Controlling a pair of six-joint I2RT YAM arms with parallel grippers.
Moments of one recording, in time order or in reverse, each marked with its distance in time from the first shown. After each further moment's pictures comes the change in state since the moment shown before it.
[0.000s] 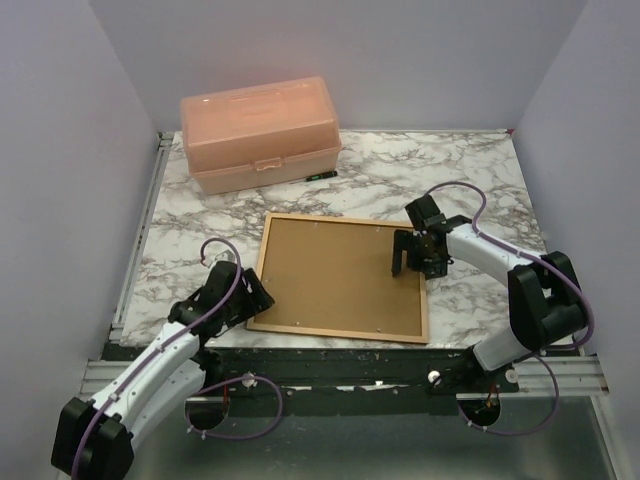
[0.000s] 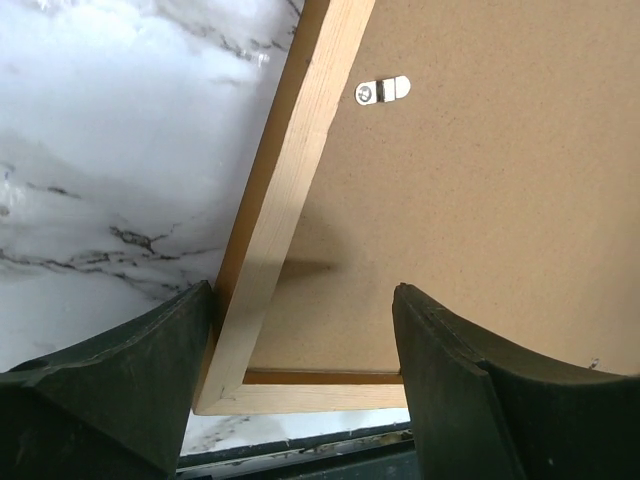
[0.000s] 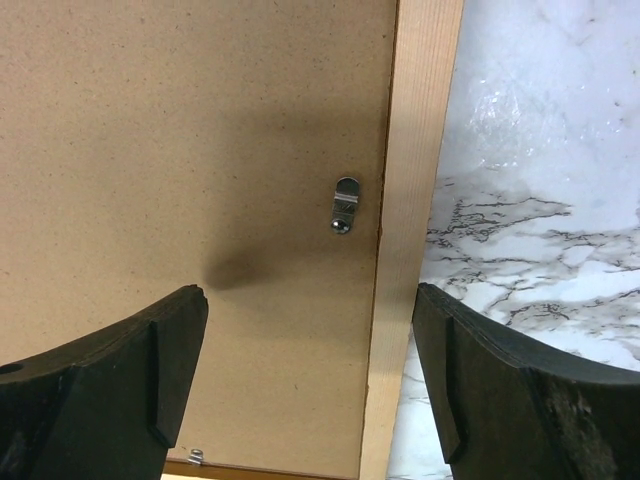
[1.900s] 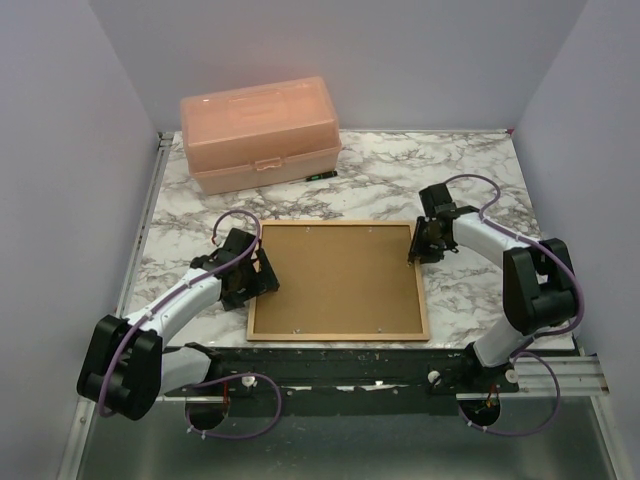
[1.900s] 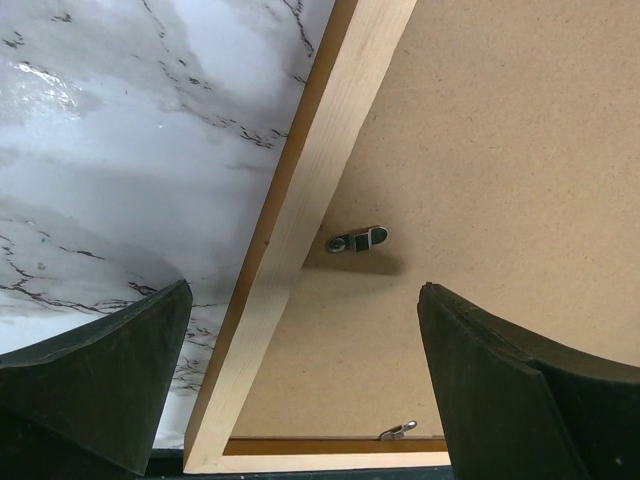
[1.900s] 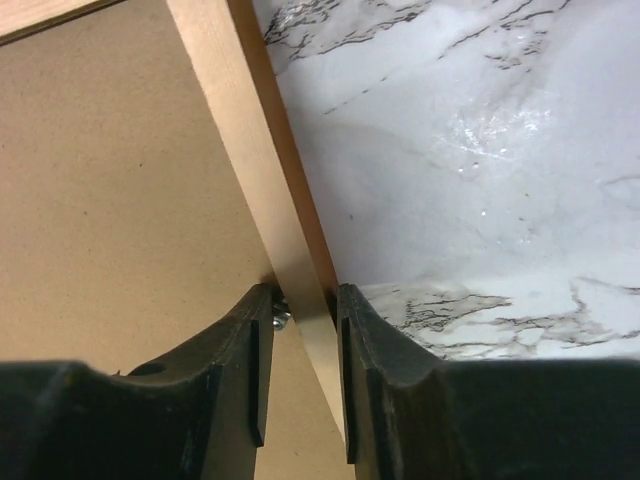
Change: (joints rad) left arm 0.054 0.399 0.259 -0.087 -0.050 0.049; right arm -0.132 0.096 0.063 0.083 0.009 0.036
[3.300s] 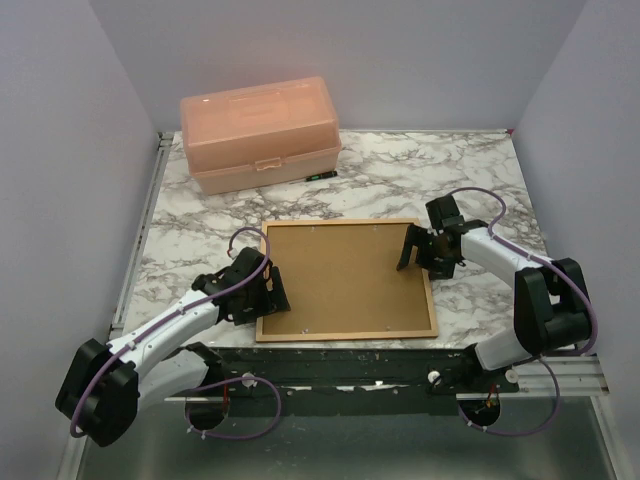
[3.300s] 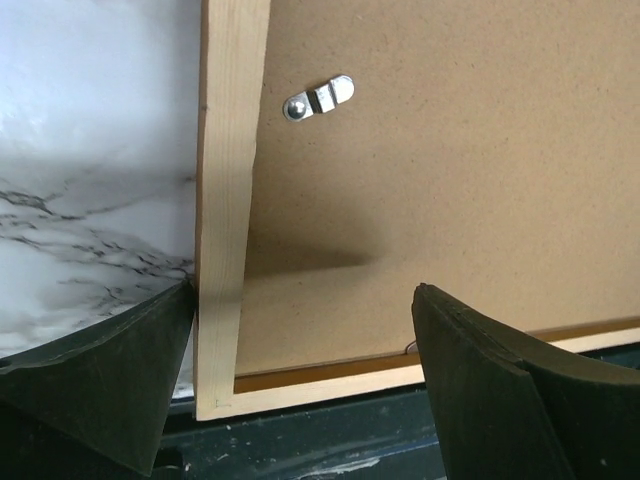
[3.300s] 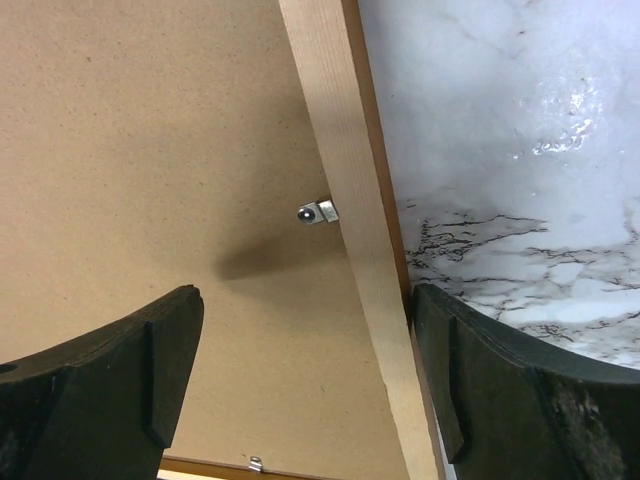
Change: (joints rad) left arm -0.185 -0.150 -0.085 -0.015 0.065 -0.053; right arm -0.005 -0.131 -0.132 0.007 -0.122 0.002
